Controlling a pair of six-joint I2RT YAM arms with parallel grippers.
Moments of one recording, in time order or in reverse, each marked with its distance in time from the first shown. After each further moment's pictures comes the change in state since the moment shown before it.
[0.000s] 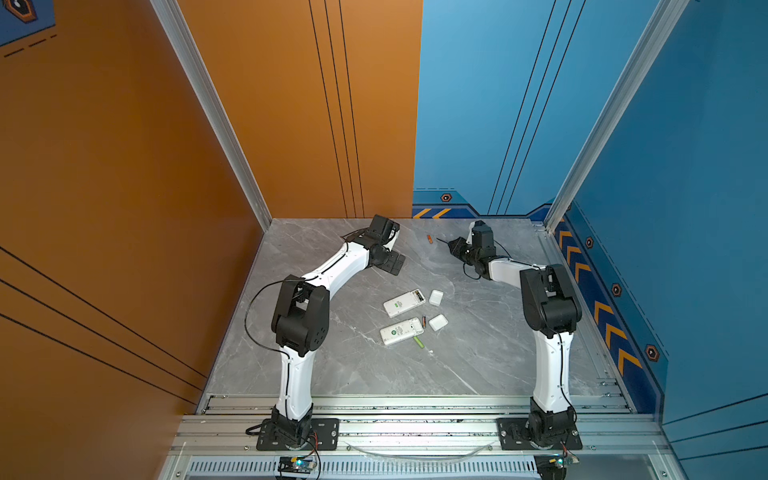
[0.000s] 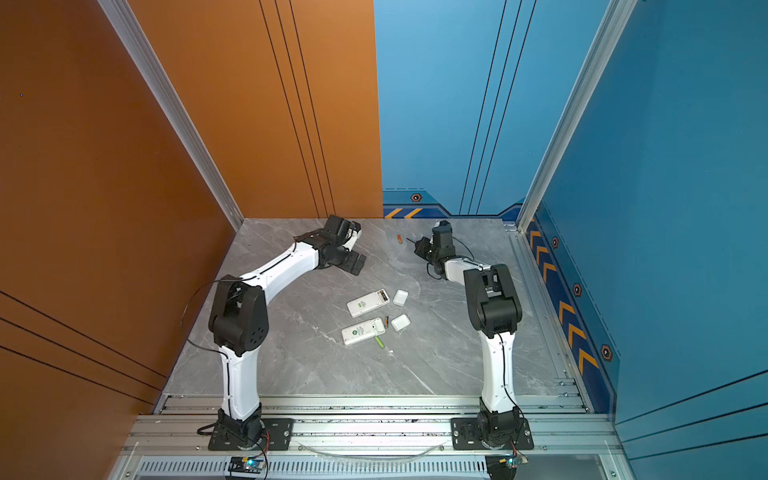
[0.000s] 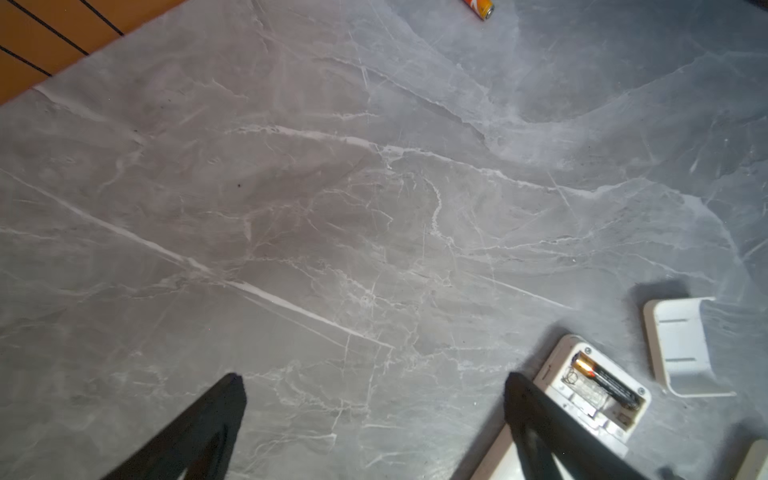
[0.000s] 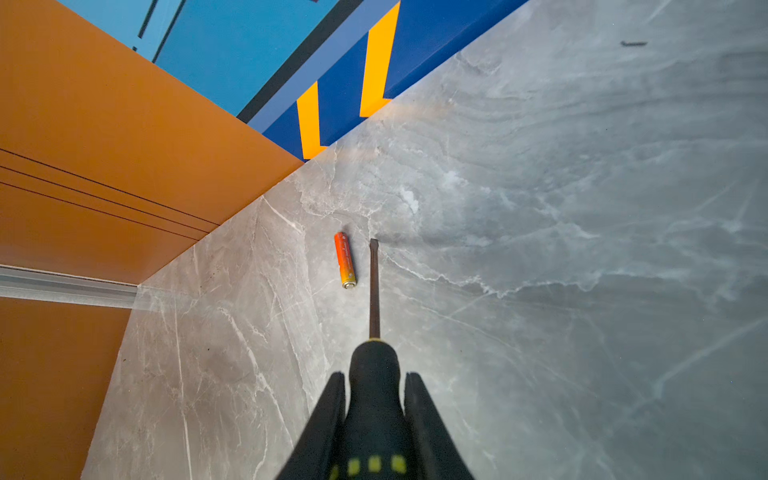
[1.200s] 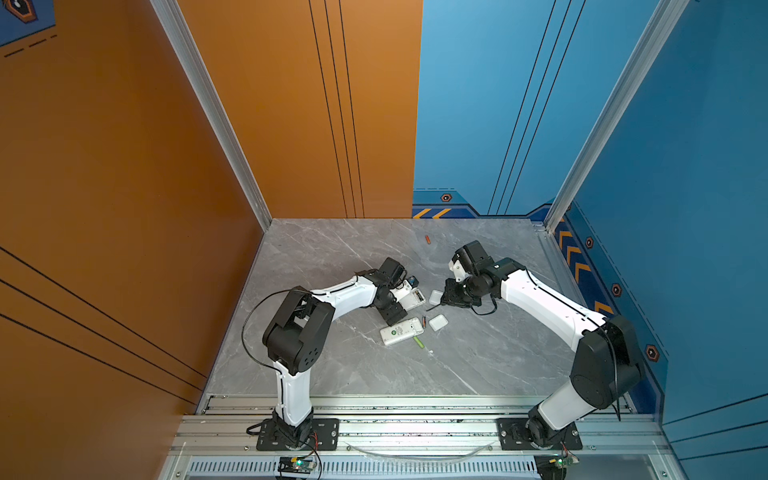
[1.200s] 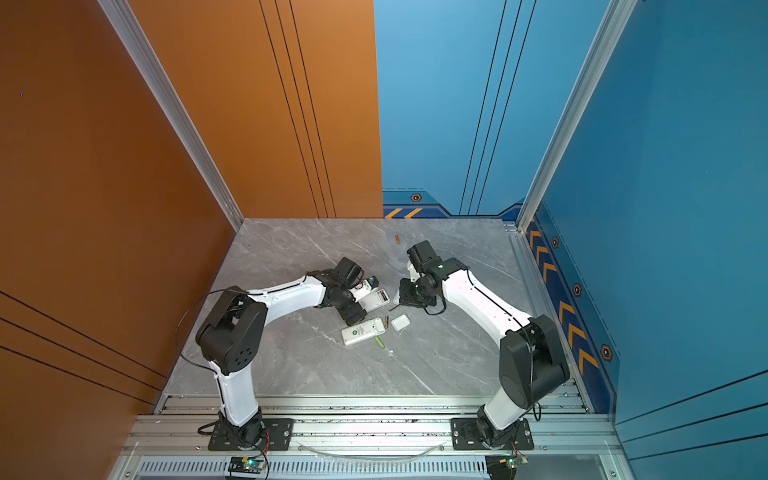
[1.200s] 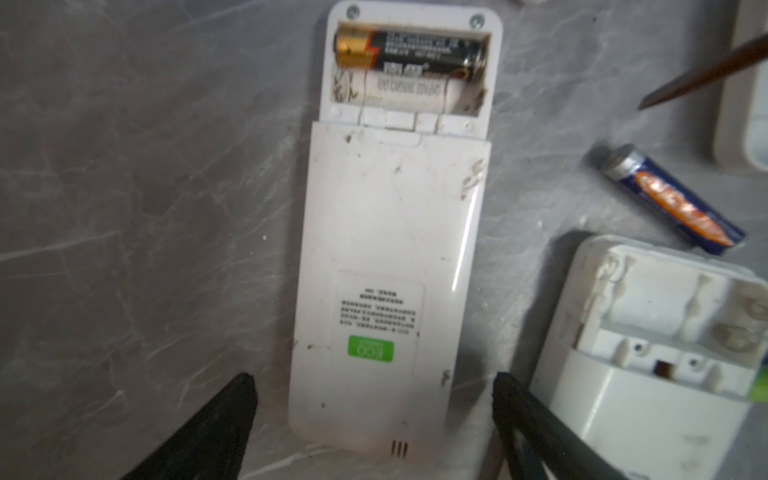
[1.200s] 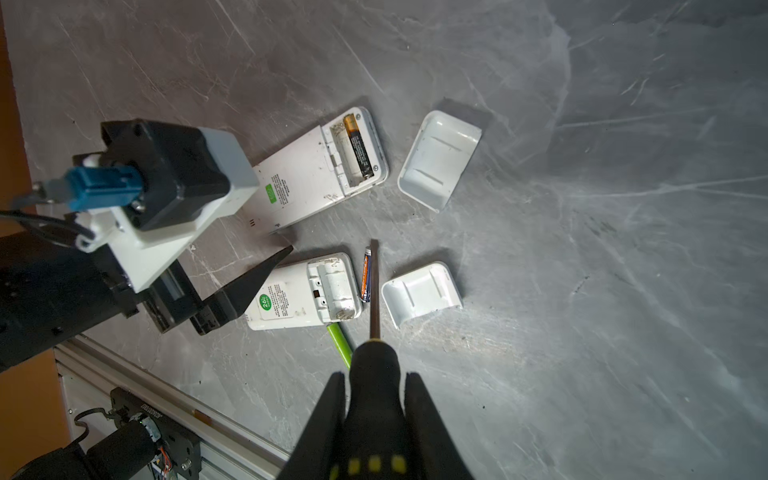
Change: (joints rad) left arm -0.139 -0.147 -0.474 0.112 0.058 0.361; right arm 0.281 -0.567 -0.137 -1.029 -0.078 -0.184
